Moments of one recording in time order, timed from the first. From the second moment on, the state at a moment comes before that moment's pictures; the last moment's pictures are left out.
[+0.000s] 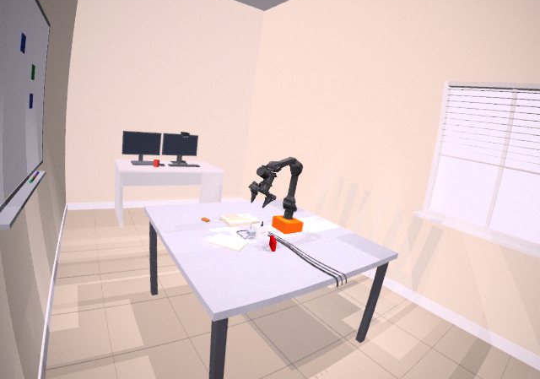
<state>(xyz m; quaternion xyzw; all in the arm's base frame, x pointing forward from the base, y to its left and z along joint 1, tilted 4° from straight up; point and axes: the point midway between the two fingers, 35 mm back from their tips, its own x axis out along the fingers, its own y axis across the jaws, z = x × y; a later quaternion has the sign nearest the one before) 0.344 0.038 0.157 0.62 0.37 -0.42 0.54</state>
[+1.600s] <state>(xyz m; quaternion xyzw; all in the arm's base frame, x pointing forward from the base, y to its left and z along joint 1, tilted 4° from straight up) 0.300 0.050 0.054 0.53 0.46 -0.56 0.44</state>
